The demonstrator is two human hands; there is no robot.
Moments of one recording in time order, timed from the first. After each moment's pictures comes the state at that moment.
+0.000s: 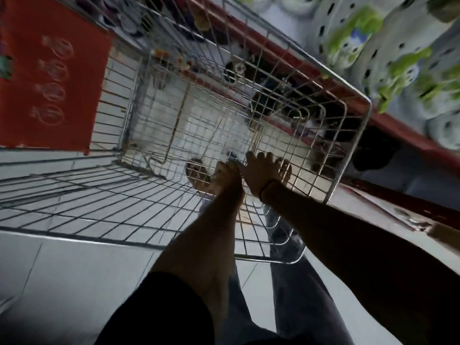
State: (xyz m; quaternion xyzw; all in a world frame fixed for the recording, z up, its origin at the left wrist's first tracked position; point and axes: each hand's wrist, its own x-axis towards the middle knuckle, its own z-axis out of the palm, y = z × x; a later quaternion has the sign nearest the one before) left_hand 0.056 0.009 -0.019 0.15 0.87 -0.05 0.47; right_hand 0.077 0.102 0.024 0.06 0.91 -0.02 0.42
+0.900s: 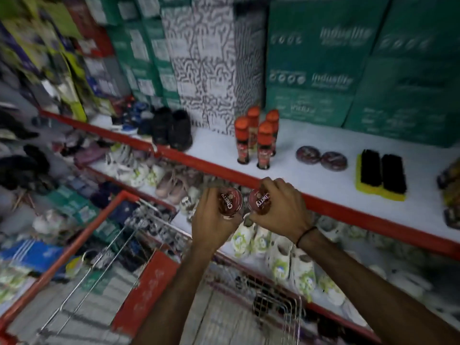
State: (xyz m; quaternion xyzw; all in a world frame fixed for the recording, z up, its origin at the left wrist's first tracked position) left_hand -0.131 0.085 0.483 0.26 0.86 0.45 -0.03; right_hand -0.049 0.252 0.497 0.19 0.95 -0.16 -0.20
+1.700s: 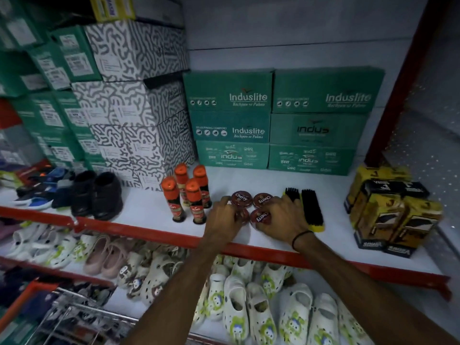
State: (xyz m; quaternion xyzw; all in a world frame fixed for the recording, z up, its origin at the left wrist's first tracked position) left_hand -0.156 0.306 0.513 0.52 0.81 0.25 -0.02; right_hand -0.005 0.419 0.531 0.33 0.94 0.01 -0.12
